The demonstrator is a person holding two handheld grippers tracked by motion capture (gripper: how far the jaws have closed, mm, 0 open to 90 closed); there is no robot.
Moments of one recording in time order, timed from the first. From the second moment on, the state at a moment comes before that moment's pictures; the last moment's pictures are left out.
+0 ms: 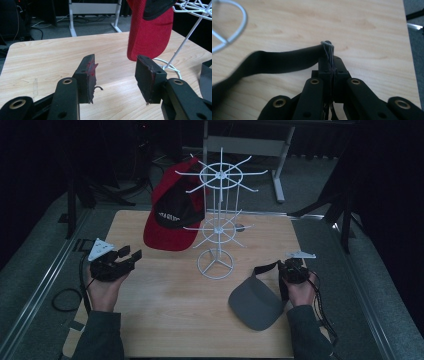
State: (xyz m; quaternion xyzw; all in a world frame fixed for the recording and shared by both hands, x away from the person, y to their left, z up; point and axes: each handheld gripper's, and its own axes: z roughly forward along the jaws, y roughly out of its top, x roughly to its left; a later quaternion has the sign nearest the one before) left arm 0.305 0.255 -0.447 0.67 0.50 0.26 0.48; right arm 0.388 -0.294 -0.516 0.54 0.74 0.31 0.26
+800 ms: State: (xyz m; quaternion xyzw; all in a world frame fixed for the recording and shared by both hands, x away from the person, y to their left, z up) left arm 0.310 0.254 -0.469 0.67 0.51 0.26 0.46; right arm 0.371 -0.285 -0.465 0.49 0.71 0.43 0.27
